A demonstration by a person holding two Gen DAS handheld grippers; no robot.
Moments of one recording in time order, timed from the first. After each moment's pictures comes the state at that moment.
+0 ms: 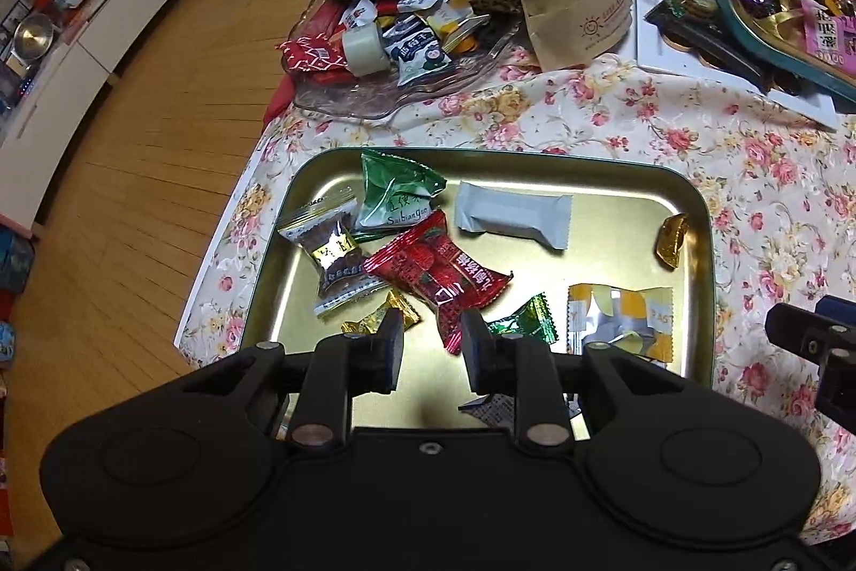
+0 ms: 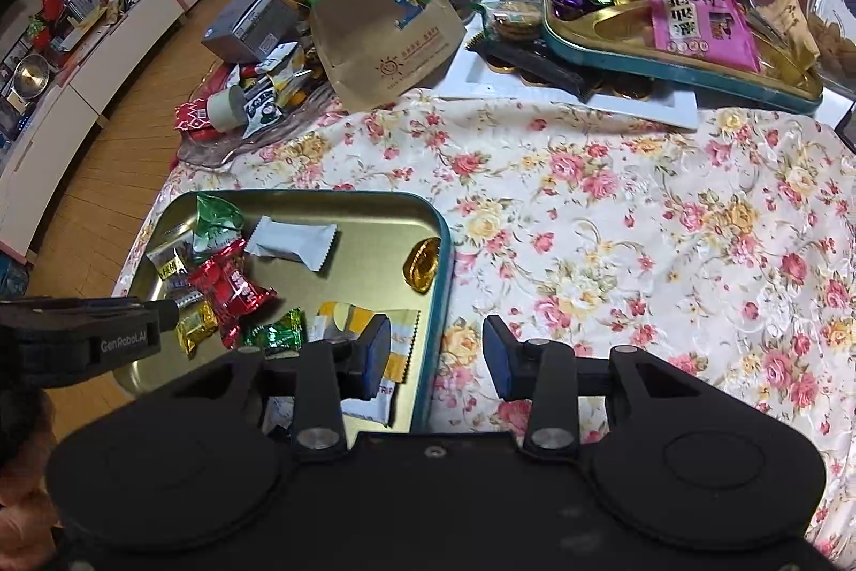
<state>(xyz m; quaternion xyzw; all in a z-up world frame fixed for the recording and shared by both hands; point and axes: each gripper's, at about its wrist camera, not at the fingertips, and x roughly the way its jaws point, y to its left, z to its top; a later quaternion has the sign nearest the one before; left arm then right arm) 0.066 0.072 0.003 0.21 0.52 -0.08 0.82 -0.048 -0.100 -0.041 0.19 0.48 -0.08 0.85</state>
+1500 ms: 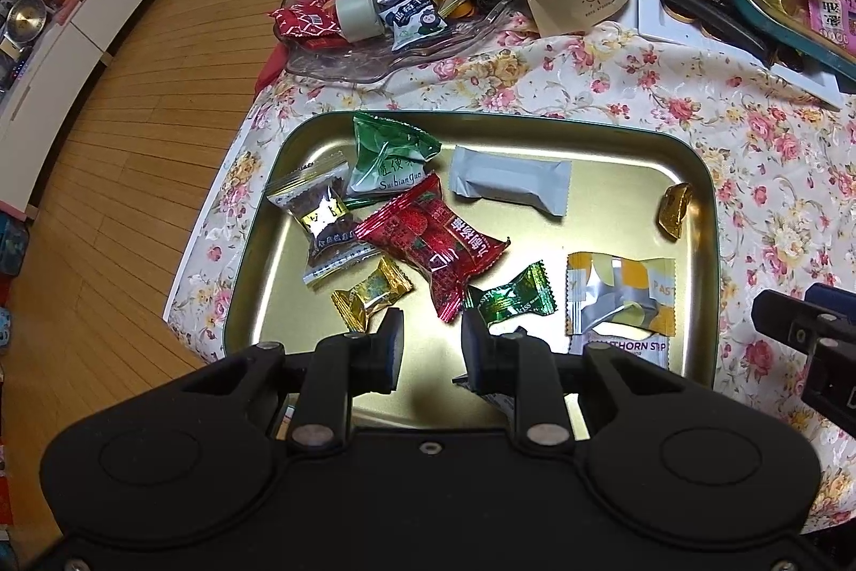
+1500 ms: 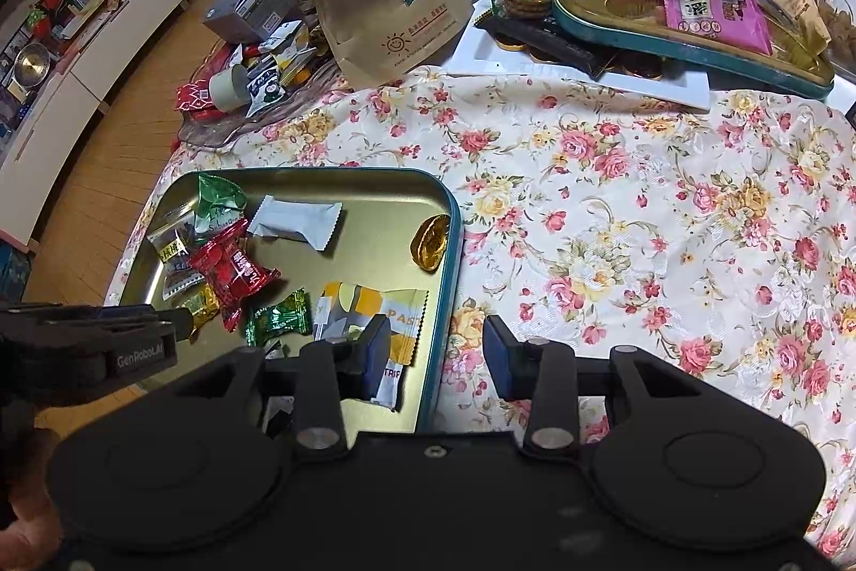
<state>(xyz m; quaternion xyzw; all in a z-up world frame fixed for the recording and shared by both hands) 0.064 0.077 -0.008 0.20 0.55 -0.08 0.81 -0.045 -0.093 -0.047 0.19 0.50 -0.07 0.84</state>
